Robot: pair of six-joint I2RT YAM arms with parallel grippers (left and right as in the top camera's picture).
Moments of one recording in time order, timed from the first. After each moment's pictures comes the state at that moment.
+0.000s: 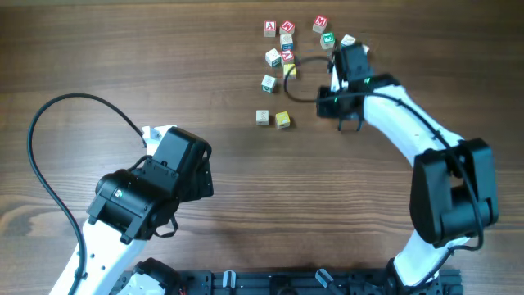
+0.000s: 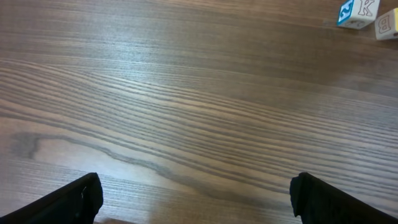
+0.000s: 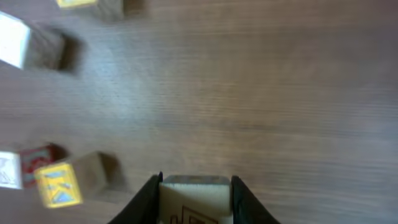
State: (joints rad) left arm -0.50 1.04 1.11 -1.31 -0.32 -0.61; right arm 0.27 1.89 1.26 -0.53 -0.09 0.30
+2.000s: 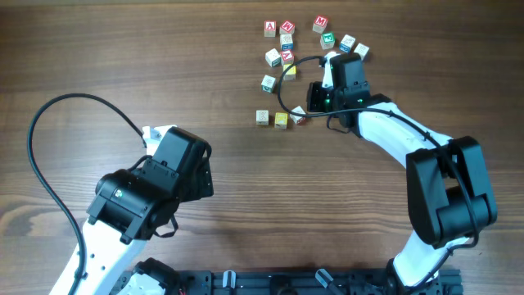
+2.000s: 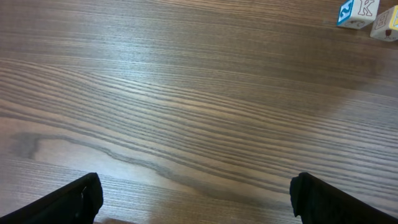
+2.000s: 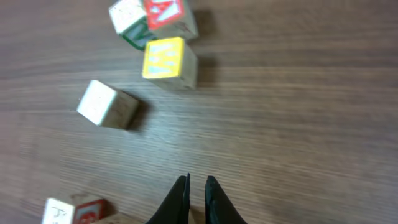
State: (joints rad) left arm -0.50 1.04 1.11 -1.31 -0.32 -0.61; right arm 0.29 1.89 1.11 -0.07 -0.18 0.32
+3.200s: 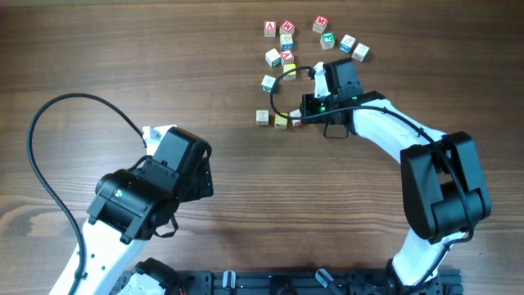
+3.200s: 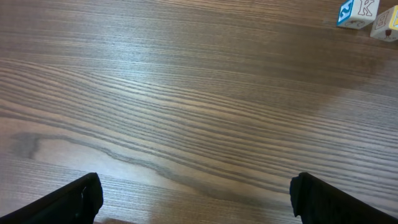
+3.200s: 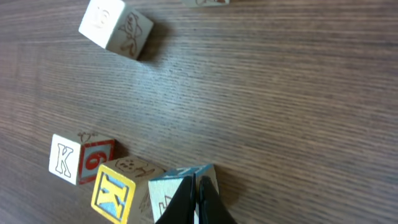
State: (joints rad) left arm -0.50 1.04 1.11 -1.31 -0.32 -0.61; right arm 0.31 1.93 1.16 -0.28 -0.28 0.28
